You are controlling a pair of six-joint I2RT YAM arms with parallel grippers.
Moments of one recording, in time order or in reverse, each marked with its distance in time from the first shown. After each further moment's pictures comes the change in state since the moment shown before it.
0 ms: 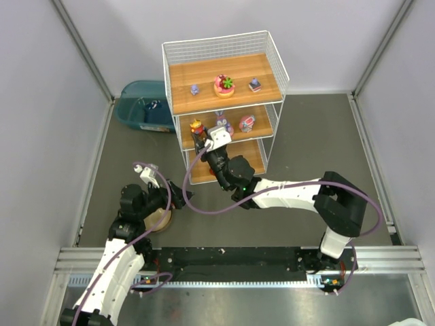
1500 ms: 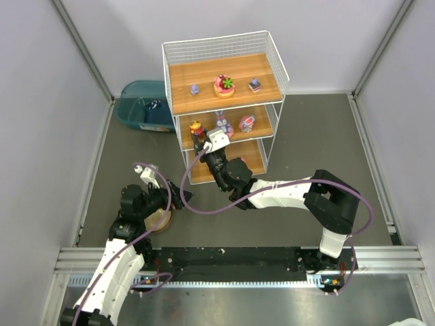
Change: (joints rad) left arm 0.000 0.000 -0.008 0.002 0.000 0.000; right arm -0.006 0.071 -0.006 0.087 0.006 -0.014
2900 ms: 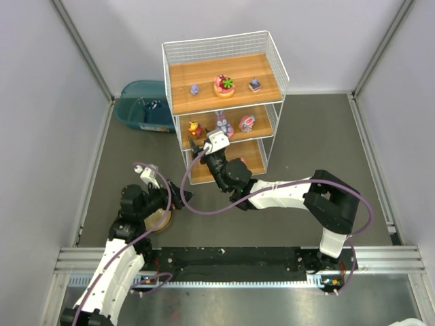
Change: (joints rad) left arm 0.000 0.000 0.000 0.002 0.000 0.000; right arm 0.000 0.000 -0.013 -0.014 -0.005 0.023
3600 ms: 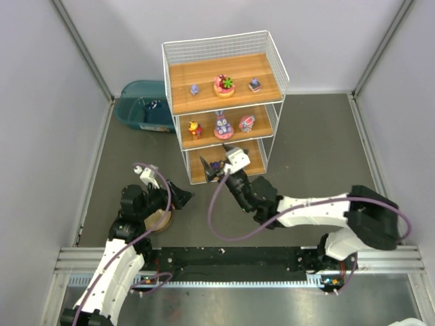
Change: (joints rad) left arm 0.000 -0.003 0.000 -0.021 -0.017 0.000; right arm 0.095 -0.267 -0.256 -0.045 0.016 -0.038
